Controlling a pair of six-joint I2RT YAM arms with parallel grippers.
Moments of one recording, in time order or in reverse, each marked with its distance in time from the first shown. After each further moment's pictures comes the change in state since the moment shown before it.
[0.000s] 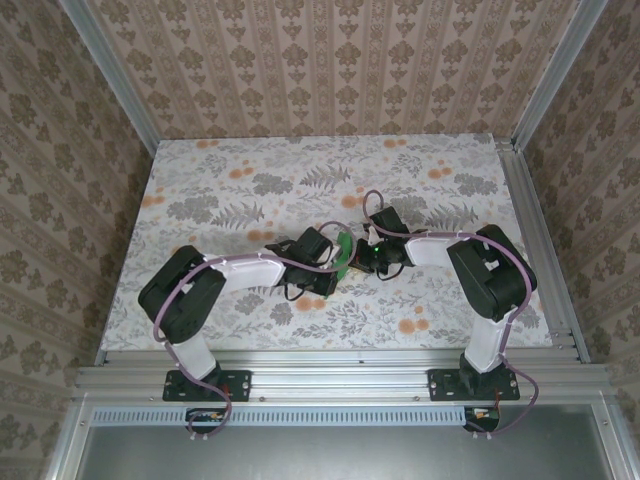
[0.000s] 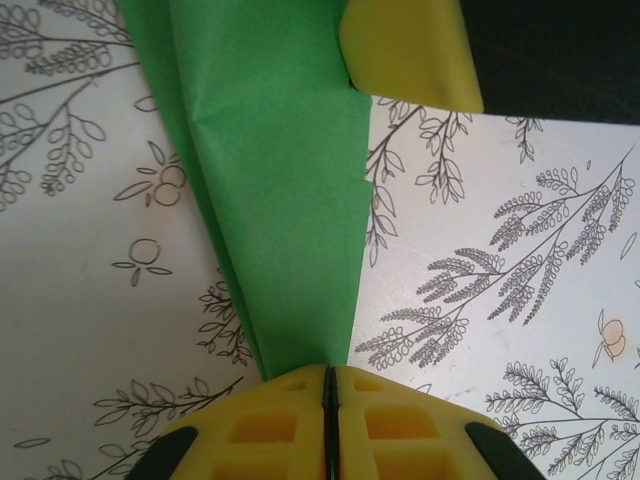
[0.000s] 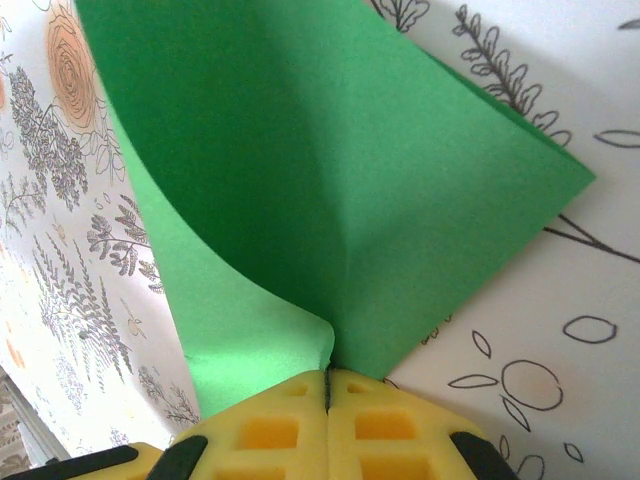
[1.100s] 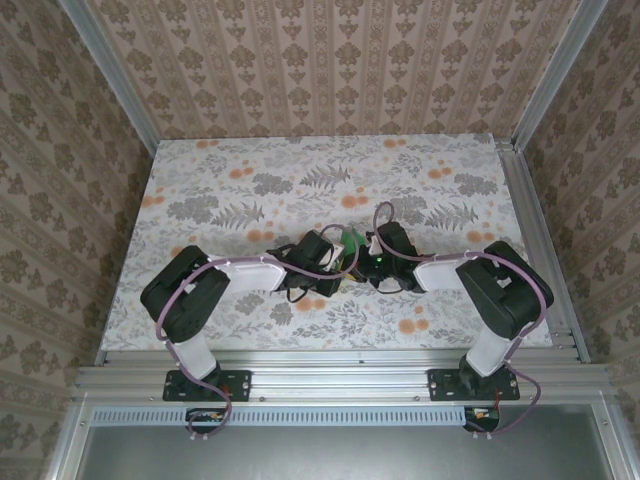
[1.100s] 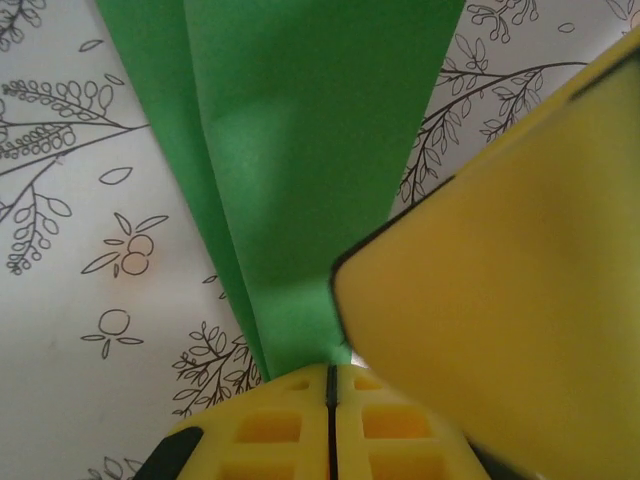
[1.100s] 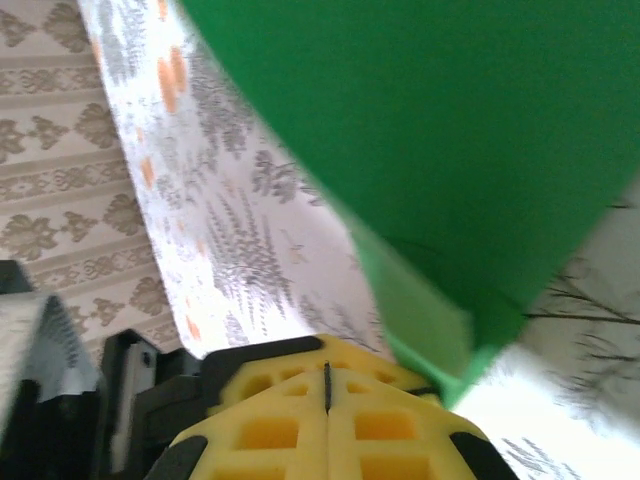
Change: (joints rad) left arm -0.011 0.012 -0.051 0.146 -0.019 0.035; right arm 0.064 -0.135 -0.255 0.462 -0.096 0.402
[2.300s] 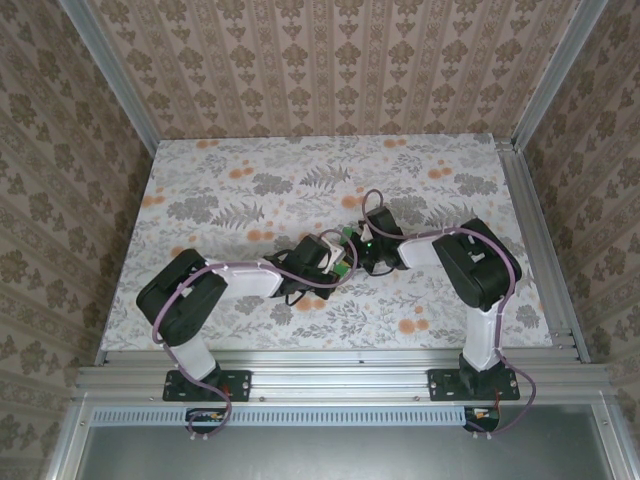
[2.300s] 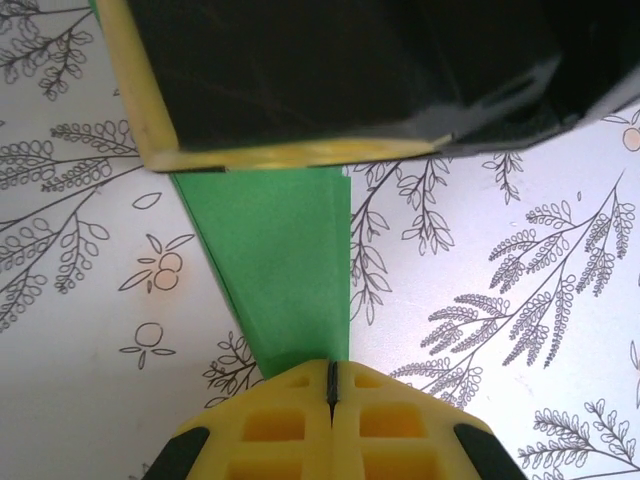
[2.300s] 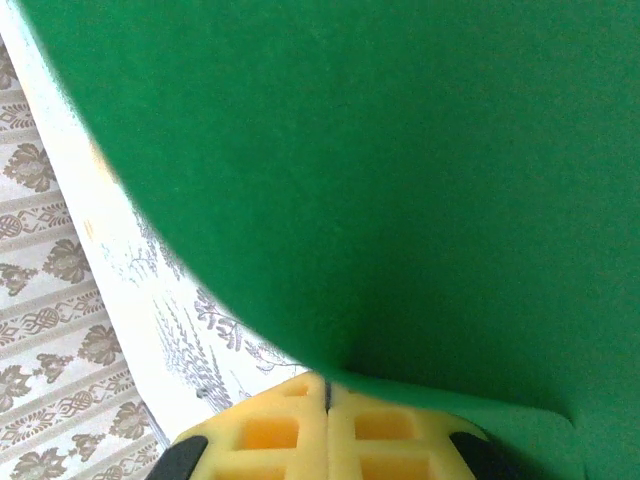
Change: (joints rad) left arm -0.012 -0.031 -0.067 0.091 -0.060 0.069; right arm -0.056 0.242 0.263 -0.175 0.015 -0.117
